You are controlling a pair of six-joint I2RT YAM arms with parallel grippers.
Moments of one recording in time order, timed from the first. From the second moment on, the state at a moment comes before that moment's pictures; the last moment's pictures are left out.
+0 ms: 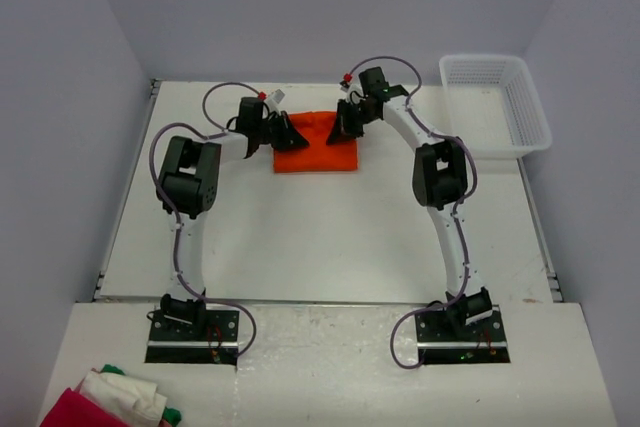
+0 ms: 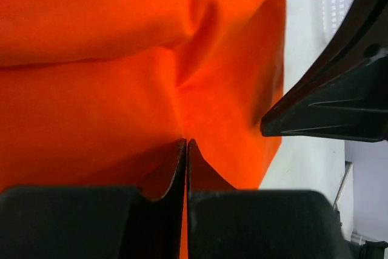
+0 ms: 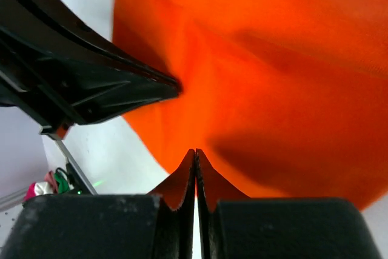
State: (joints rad) left arm -0.24 2.25 1.47 0.17 0.65 -0.59; right arm 0.33 2.52 2.30 -0.78 -0.66 0.36
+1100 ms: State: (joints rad) left arm -0.34 1.78 0.76 0.21 0.51 -0.63; right arm 0.49 1.96 1.11 -0.44 -0.64 0.61
